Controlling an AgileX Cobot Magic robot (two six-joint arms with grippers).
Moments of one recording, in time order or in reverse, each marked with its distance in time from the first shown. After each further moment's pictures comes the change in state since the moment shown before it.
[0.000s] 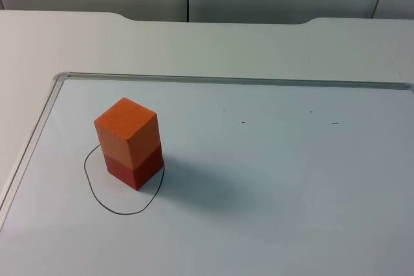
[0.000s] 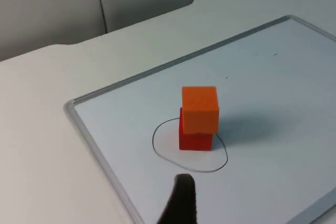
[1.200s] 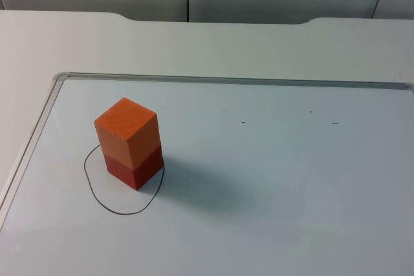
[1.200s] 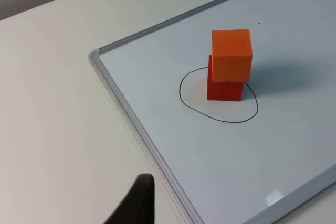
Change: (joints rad) right arm 0.000 -0.099 0.075 -0.002 0.277 0.029; left arm 0.000 -0.014 0.019 0.091 0.112 -0.022
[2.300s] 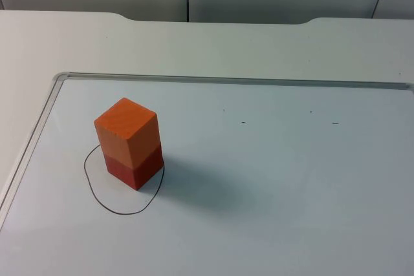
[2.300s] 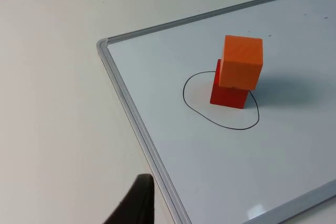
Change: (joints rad) right arm 0.000 0.000 0.000 0.000 0.002 0.048; left arm 0.000 0.000 0.002 0.028 -0.008 -0.142
